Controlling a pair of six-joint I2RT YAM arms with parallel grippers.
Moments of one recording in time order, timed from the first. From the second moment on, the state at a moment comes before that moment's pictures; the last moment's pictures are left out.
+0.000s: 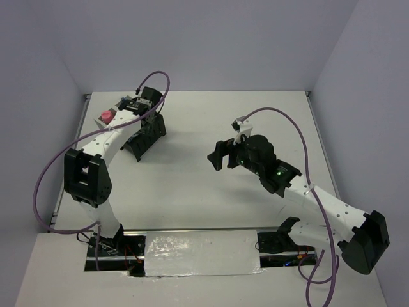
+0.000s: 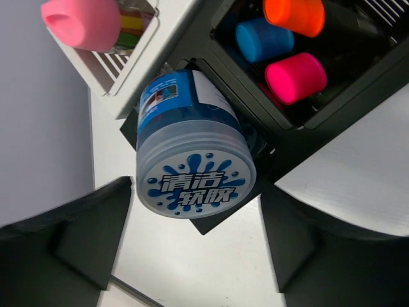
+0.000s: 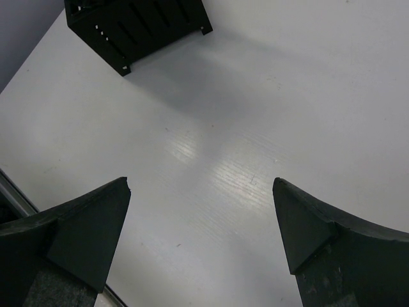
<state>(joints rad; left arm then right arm) -0.30 1.77 1.57 -0.91 -0.64 -0.16 0.70 1.03 0.79 -0.09 0.01 0.32</state>
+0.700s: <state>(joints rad) -0.29 1.77 1.58 -0.91 -0.65 -0.19 0.70 1.02 0.78 -0.07 -0.02 0.32</state>
